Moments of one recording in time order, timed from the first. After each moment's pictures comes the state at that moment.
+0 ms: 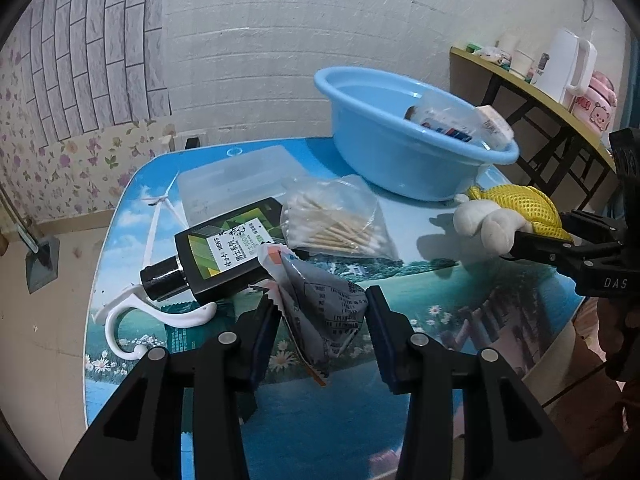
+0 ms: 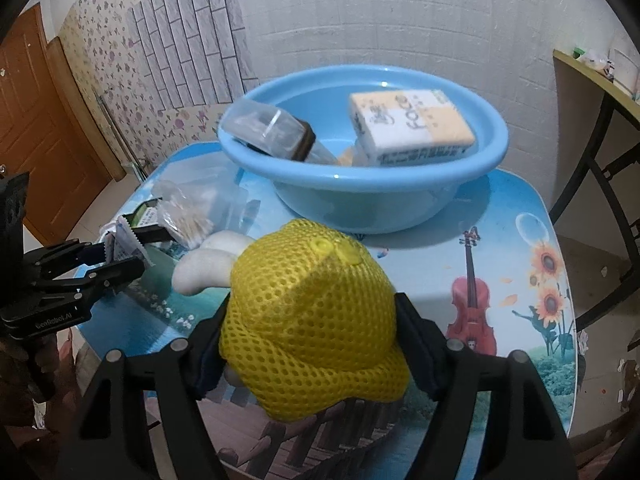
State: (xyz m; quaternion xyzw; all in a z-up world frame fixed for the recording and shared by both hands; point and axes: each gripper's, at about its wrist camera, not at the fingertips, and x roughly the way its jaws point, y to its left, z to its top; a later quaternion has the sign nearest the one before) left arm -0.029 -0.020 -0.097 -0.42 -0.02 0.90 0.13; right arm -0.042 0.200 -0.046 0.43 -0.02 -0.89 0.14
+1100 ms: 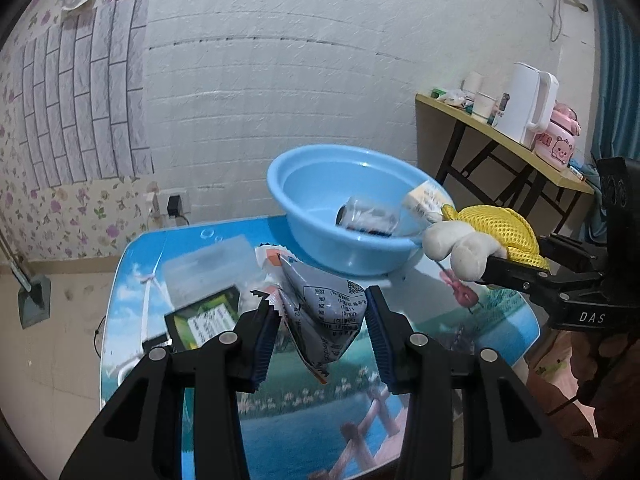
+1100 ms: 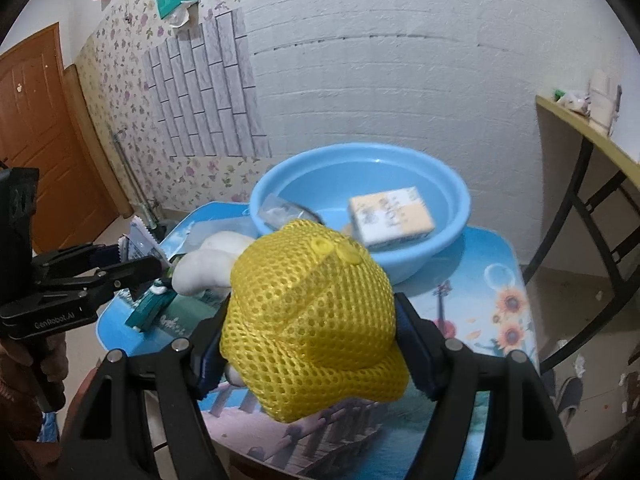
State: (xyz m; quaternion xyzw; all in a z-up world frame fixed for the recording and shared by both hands) left arm -0.023 0.007 -0.024 -0.34 -0.02 0.93 0.16; right arm -0.016 0.213 0.019 0.35 -0.03 -0.93 0.13
